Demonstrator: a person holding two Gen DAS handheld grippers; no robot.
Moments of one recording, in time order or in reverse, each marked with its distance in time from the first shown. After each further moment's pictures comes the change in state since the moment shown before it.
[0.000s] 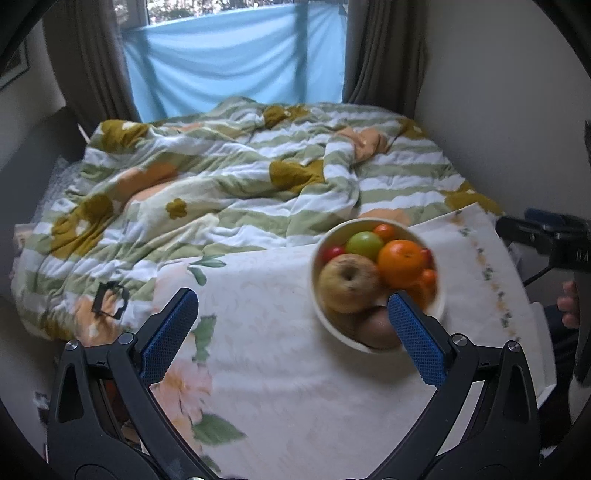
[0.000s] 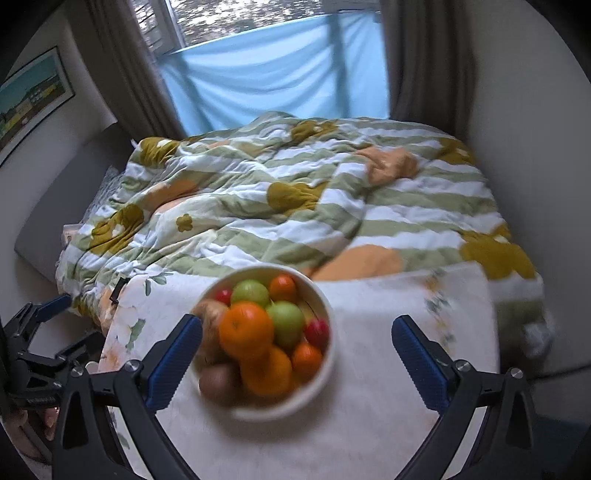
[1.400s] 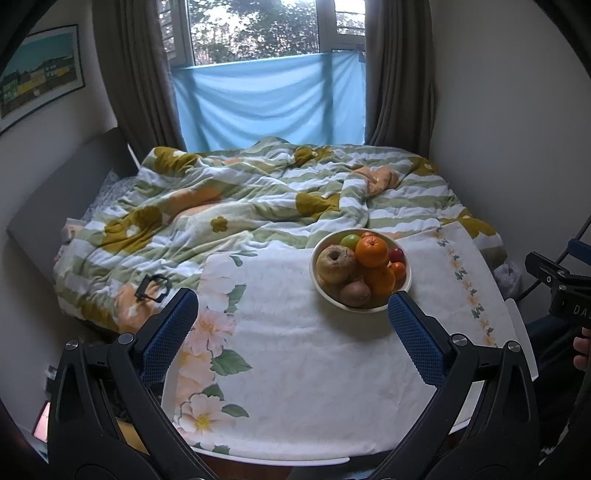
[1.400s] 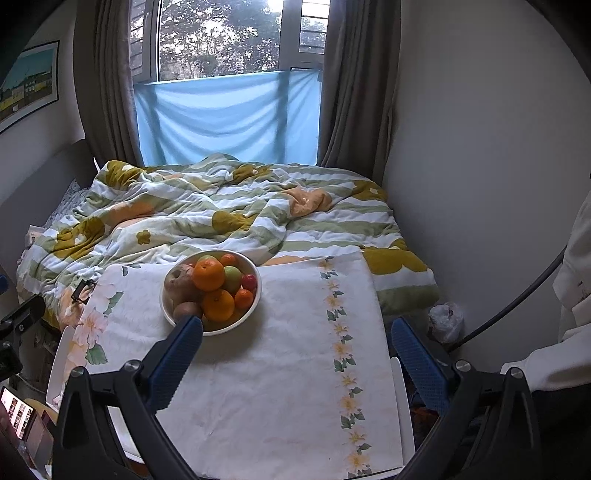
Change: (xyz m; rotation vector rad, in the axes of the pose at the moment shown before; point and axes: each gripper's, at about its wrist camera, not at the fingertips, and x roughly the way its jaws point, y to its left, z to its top) left arm -0.145 -0.038 -0.072 -0.050 -0.155 0.130; right arm -0.148 0.019 -0.096 -0.016 -0.183 -0.262
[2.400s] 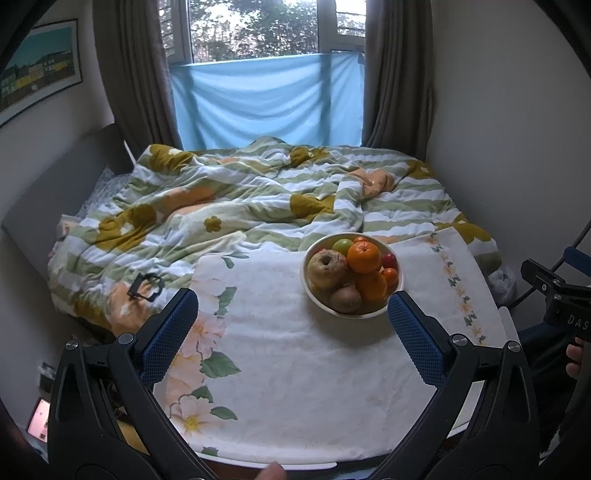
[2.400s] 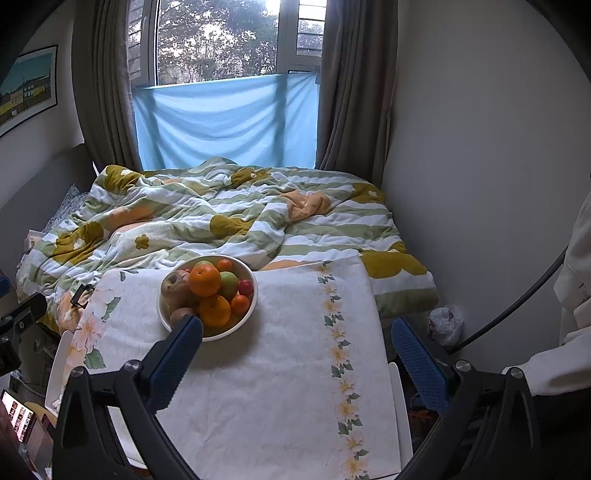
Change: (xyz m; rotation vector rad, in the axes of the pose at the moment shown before) left arm 0.007 -0.018 0.014 -0.019 0.000 -0.011; right arm 0.002 -0.003 0.003 0.005 -0.007 -0.003
